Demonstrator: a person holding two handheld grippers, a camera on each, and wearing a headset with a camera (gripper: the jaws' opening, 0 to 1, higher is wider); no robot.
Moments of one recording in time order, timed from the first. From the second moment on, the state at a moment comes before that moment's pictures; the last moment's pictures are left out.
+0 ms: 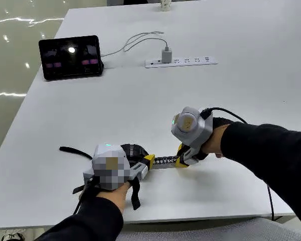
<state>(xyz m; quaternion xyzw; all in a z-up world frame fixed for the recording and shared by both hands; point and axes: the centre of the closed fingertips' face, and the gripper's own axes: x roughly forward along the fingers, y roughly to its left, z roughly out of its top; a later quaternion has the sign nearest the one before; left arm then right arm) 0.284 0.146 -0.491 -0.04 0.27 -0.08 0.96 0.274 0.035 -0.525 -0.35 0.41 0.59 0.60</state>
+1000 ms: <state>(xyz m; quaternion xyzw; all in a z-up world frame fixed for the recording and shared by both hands) 0.285 0.145 -0.493 -0.04 0.27 -0.08 0.96 0.267 0.054 -0.526 -0.33 0.40 0.59 0.61</state>
